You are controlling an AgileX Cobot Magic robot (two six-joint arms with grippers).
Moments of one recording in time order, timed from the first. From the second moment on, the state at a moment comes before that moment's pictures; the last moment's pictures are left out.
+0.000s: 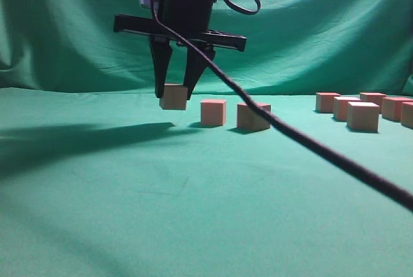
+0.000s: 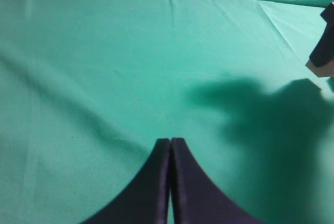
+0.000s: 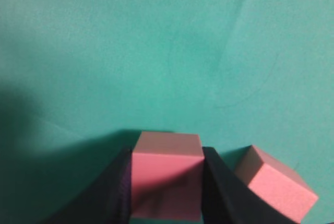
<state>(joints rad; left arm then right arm) -0.01 -0.01 0.02 -0.09 0.35 -0.02 0.70 2.36 -2.14 0.05 1.15 0.26</state>
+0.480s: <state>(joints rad) -0.01 -0.01 0.02 -0.09 0.35 -0.02 0.73 2.40 -2.15 0.00 1.14 0.26</state>
